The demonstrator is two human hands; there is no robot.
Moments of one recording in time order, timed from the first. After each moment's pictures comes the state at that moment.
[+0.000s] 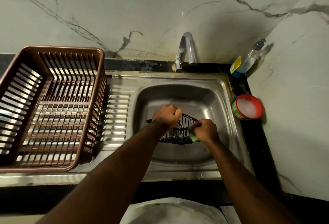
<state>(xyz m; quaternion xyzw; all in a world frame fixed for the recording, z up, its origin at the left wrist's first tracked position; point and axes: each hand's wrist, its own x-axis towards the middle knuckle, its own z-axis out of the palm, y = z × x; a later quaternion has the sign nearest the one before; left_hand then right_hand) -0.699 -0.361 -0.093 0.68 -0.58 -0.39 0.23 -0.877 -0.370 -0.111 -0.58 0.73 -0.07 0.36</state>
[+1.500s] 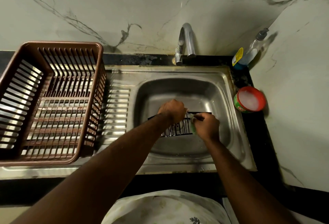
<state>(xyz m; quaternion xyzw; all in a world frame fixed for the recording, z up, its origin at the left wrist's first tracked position) -0.723 -0.374 -0.079 0.69 -0.66 -0.29 -0.04 -0.876 -0.353 -0.108 -0.58 0.72 -0.19 0.32</state>
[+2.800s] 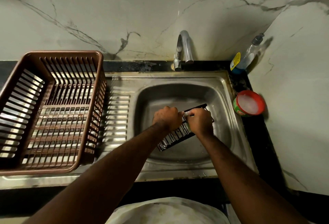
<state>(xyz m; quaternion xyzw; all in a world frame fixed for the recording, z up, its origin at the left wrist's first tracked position) -0.716 -0.360 -0.083 0.74 -0.64 -0.21 -0.03 -0.851 -0.377 -0.098 -0.69 0.66 -0.17 0.25</state>
